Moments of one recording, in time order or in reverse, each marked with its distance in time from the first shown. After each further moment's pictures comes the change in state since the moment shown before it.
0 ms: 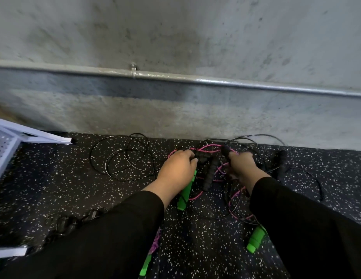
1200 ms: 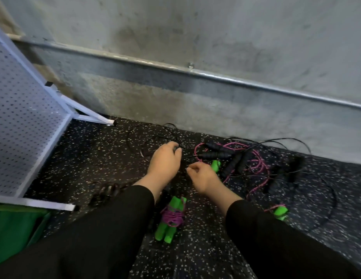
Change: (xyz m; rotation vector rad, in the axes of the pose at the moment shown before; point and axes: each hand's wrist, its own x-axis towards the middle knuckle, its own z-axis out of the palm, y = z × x) left_hand -0.081 -0.095 -0.067 -0.182 0.247 -0.221; right_hand -0.171 0.000 0.138 -0.459 -0.355 -0.457
